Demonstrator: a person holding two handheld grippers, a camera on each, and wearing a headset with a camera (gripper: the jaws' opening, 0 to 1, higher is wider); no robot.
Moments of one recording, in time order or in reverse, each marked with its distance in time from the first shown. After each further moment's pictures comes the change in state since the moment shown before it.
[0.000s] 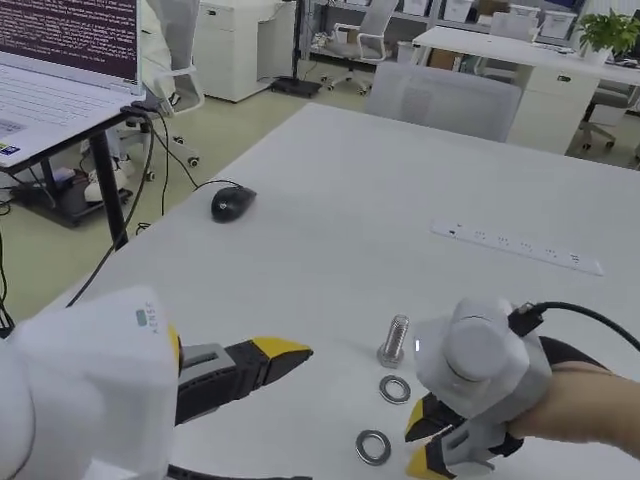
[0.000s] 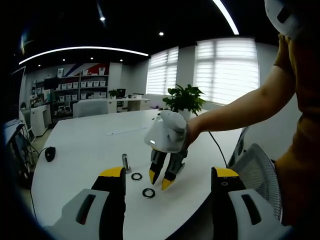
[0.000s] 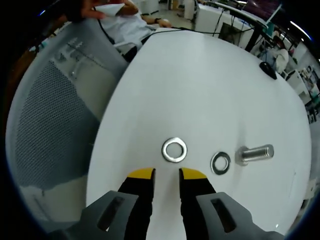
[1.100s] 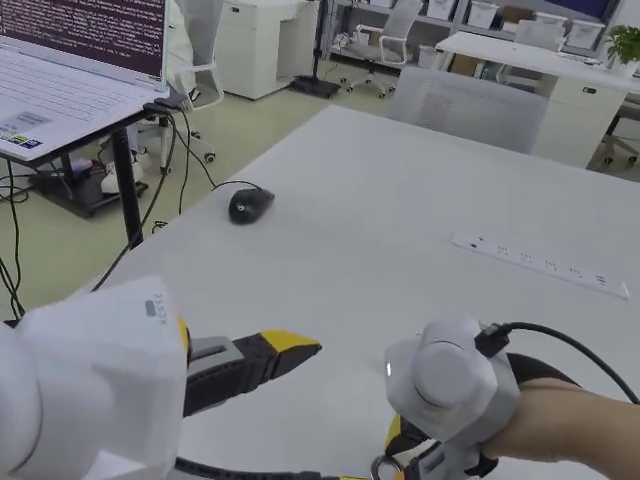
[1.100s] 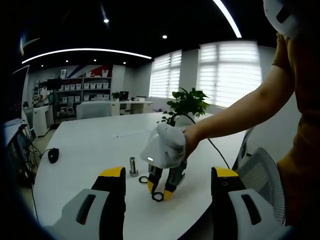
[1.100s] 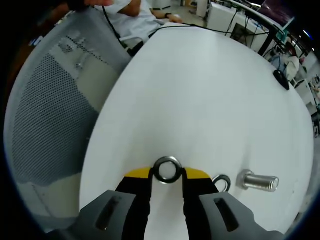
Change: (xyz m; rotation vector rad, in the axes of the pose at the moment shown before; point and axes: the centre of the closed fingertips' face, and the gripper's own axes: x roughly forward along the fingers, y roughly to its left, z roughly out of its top) left arm -0.001 0.021 0.006 -0.008 -0.026 0.020; right arm 0.018 -0.005 0.014 -0.073 0.043 0.047
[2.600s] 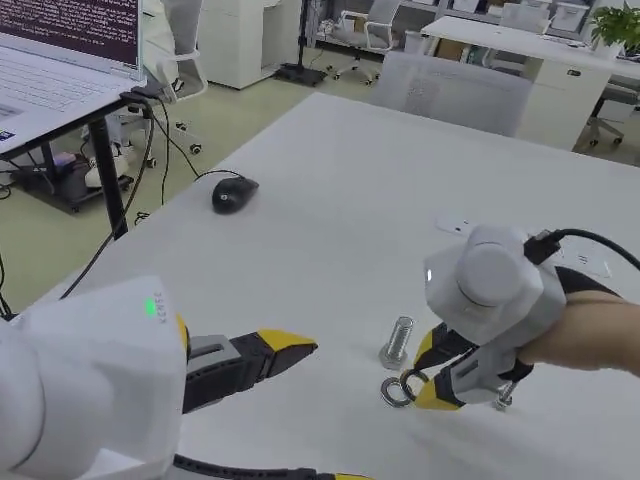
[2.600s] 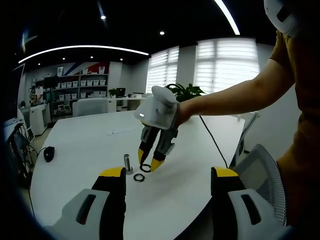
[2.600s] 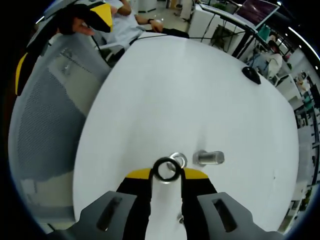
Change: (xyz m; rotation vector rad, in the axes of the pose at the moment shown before) left arm 0.011 -0.009 -0.007 0.002 0.034 -0.026; right arm -0.067 -0.055 -0.017 0.056 -0.018 -0.144
